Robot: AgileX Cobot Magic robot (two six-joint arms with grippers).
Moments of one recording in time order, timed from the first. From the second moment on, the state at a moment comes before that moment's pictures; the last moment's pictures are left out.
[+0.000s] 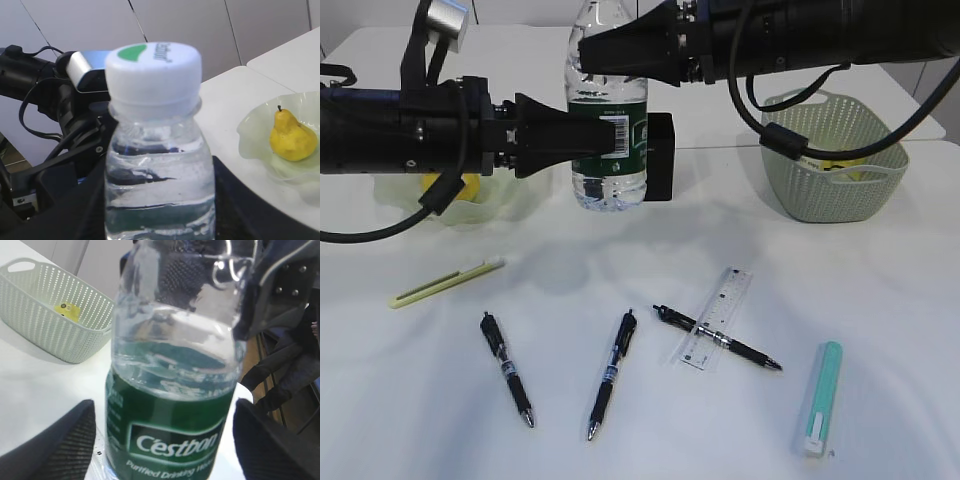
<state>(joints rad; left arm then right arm) -0.23 1.78 -1.04 -1.77 1.03 1.71 0.19 1.92 -1.49 1.57 1.17 -1.57</state>
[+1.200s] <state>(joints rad) -0.23 1.80 -1.07 -1.77 1.03 1.64 0.19 1.92 -1.49 1.57 1.16 -1.57</state>
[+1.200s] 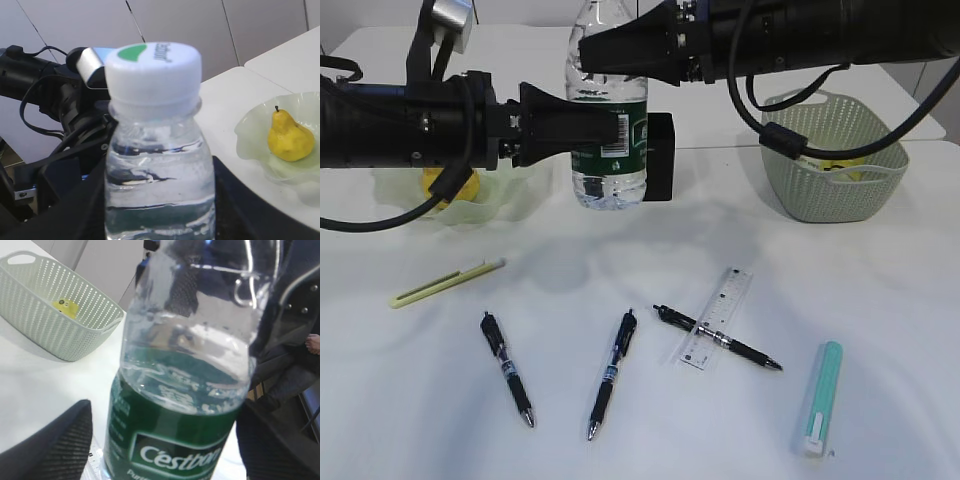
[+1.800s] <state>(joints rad) -0.26 1.80 -1.08 -1.77 1.03 1.60 0.21 1.92 -1.49 1.57 1.16 -1.56</state>
